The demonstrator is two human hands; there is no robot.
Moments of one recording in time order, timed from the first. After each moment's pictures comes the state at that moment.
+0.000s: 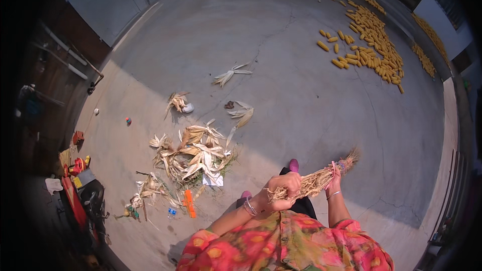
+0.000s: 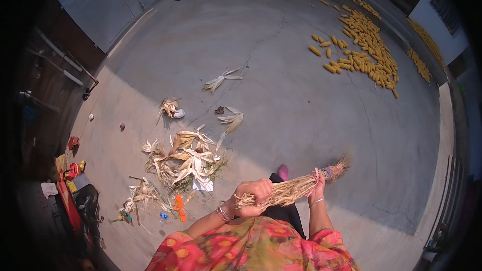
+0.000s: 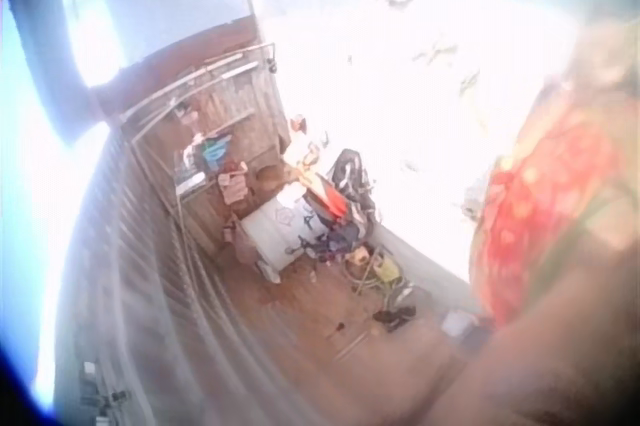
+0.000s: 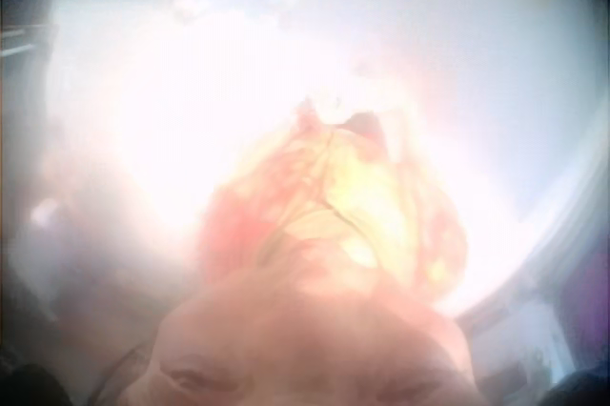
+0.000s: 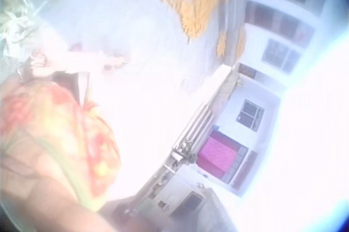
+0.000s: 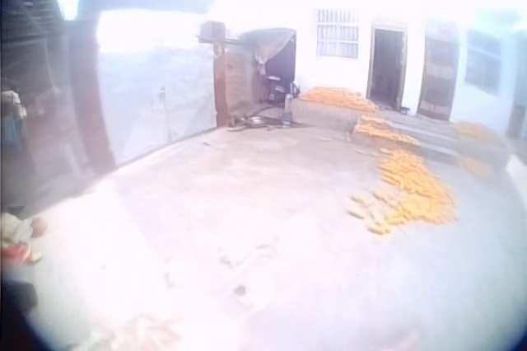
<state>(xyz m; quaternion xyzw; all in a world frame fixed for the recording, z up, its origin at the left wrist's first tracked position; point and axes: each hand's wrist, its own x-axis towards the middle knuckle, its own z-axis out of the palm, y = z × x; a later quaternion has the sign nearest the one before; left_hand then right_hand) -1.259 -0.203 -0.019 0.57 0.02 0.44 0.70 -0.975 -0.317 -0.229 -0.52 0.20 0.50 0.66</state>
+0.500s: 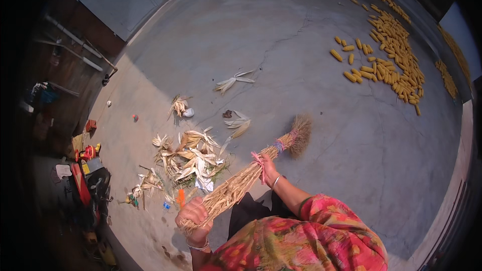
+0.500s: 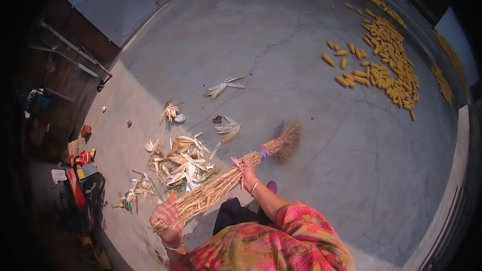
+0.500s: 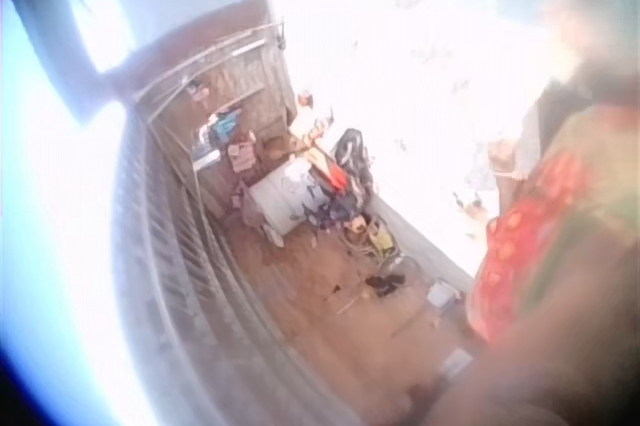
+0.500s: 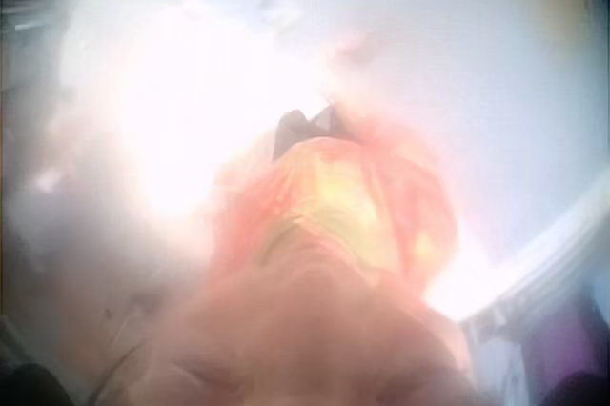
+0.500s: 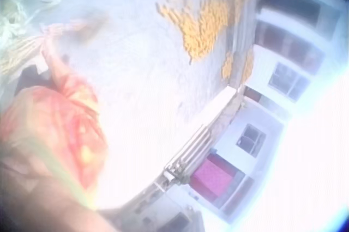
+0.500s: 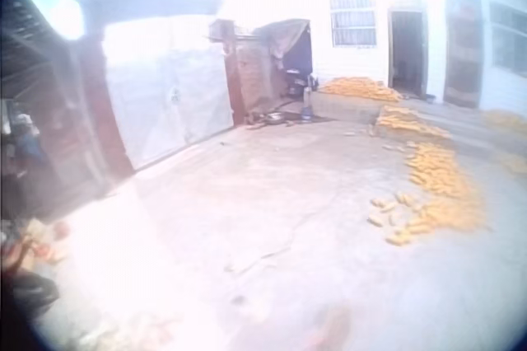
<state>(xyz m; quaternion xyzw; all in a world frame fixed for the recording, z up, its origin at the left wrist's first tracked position) -1.186 -0.155 0.042 0.52 0.40 0.65 0.39 -1.003 -0.065 -0.260 -0.43 0.14 0.80 0.41</state>
